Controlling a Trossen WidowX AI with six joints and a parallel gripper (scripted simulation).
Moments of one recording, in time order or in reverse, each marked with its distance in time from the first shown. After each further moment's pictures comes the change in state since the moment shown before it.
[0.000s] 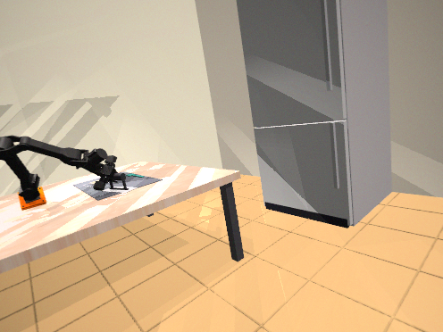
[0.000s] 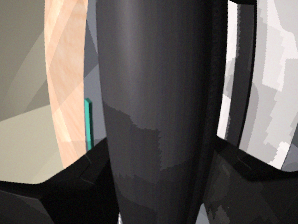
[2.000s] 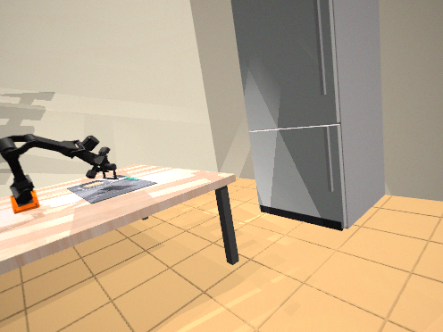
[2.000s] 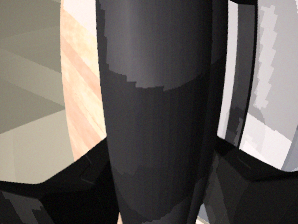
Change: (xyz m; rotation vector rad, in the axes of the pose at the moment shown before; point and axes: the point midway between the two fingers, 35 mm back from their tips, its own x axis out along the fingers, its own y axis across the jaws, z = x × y) arm 0.019 0.087 -0.100 0.071 -0.052 -0.037
